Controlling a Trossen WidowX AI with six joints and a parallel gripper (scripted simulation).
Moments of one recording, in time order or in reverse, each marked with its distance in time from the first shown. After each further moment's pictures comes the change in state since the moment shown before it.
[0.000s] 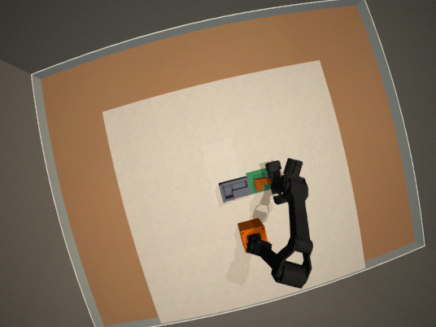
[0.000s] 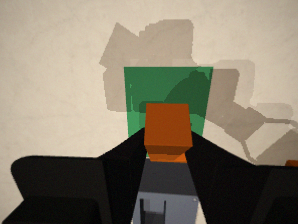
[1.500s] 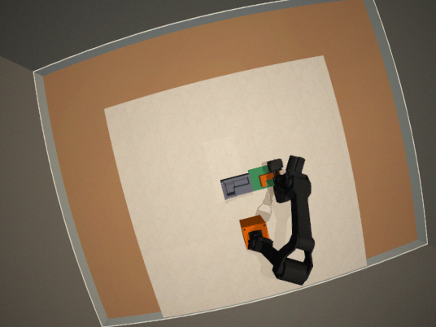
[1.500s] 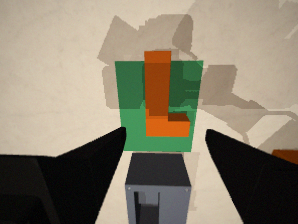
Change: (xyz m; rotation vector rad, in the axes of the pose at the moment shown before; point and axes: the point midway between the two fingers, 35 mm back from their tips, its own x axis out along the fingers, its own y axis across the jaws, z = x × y) arm -0.006 -0.006 -0.004 0.004 0.023 -0.036
